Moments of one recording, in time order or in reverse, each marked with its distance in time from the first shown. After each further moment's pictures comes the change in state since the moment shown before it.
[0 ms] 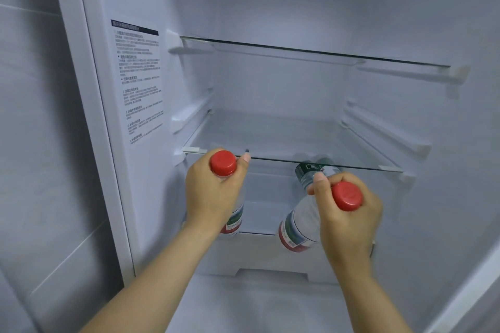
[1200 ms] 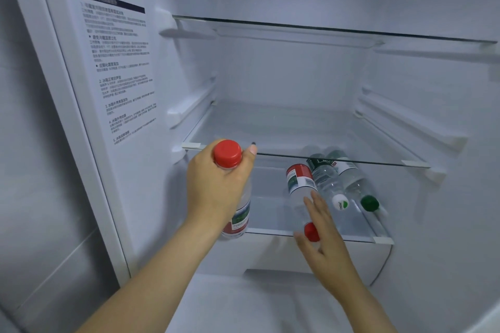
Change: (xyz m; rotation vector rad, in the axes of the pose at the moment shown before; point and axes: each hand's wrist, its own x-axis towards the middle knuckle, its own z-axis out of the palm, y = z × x) left_hand 0.010 -0.007 0.006 -0.011 -0.013 -0.018; right_hand -0.041 0.127 -0.018 -0.398 -0.668 0.167
